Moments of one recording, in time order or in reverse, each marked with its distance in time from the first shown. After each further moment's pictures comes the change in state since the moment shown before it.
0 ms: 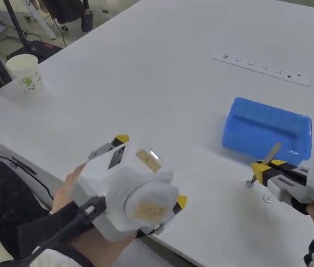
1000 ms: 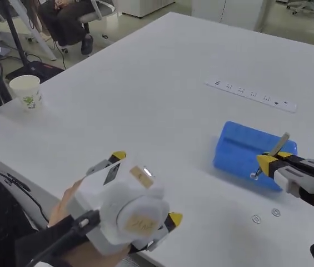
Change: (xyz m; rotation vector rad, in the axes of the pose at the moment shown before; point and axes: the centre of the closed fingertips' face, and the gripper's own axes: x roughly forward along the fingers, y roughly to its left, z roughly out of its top) left arm -0.001 -0.002 0.007 -0.009 -0.040 -0.014; right arm -0.019 -0.020 0.060 -0.049 -0.078 -0.041
